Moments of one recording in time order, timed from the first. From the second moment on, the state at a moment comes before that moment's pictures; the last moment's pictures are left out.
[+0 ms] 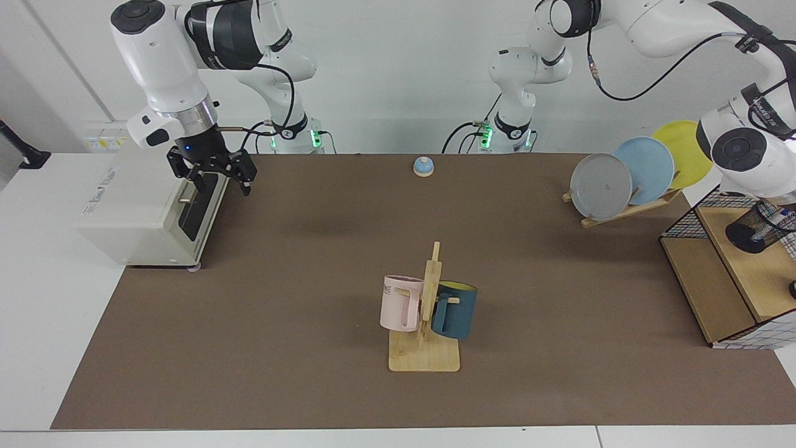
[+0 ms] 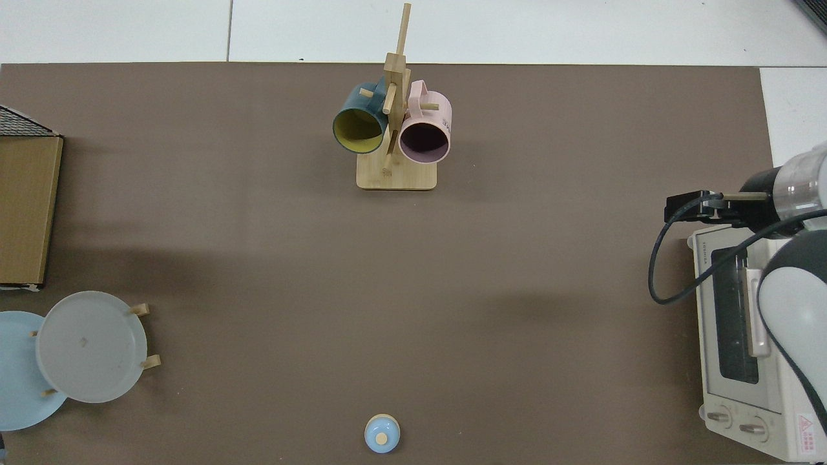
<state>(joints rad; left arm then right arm) 0.01 0.34 0.36 -1.57 1.01 2.10 1.39 0.12 -0.05 -0.10 -1.78 0.00 1.80 0.13</state>
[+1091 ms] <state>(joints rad) 0.00 0.03 0.32 -1.55 0.32 1.73 1.12 0.12 -0.05 -0.10 -1.78 0.00 1.80 0.13</state>
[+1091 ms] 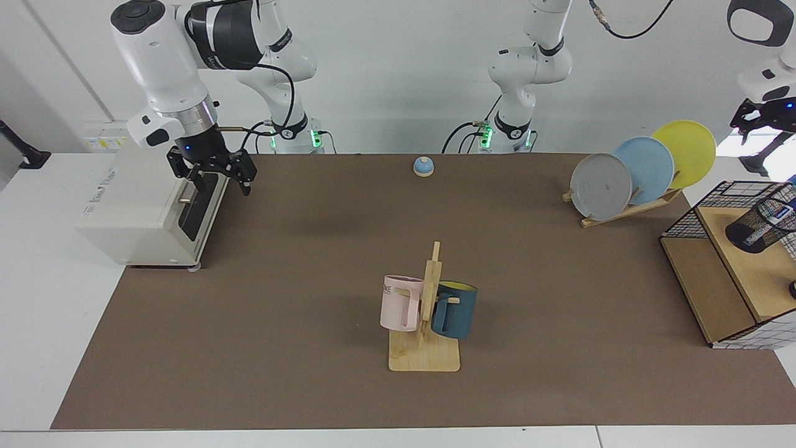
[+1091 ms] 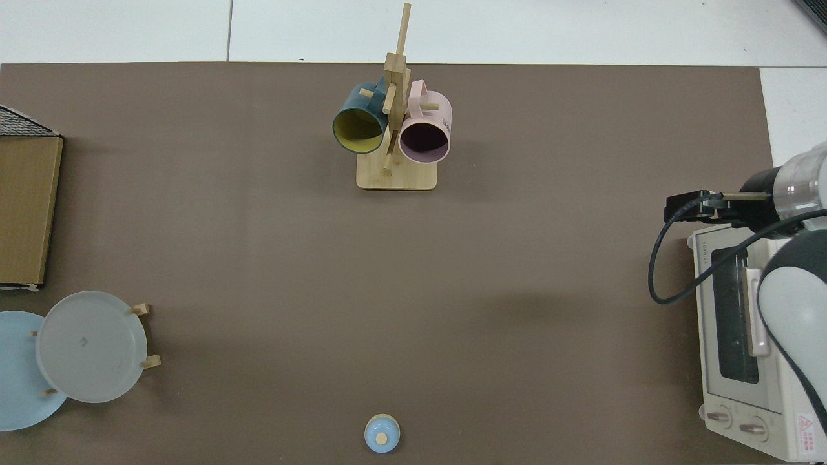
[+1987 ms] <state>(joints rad) 0.00 -0.01 0.05 -1.58 0.00 1.52 0.17 0.12 -0.05 -0.10 -1.78 0.00 1.80 0.13</state>
